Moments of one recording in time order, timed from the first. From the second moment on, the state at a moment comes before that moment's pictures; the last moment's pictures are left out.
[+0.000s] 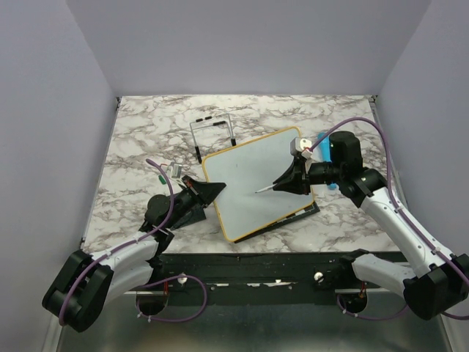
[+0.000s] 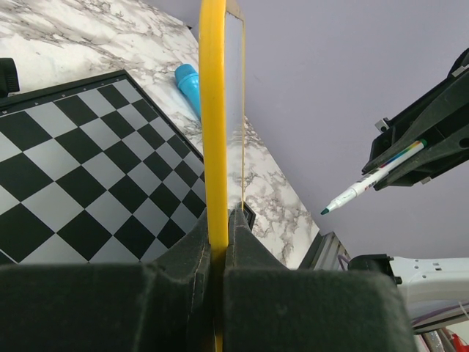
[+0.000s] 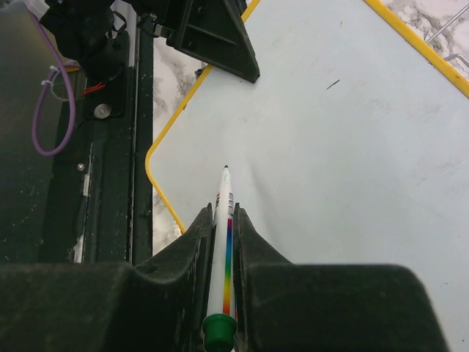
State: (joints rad) left arm -0.51 0.99 0.14 0.98 0.27 -0.85; right arm 0.41 1.08 0.95 -0.41 -1.01 -0.43
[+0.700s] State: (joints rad) left arm -0.52 0.98 0.14 0.98 0.26 -0.85; right arm 0.41 1.07 0.93 -0.34 -1.01 -0.39
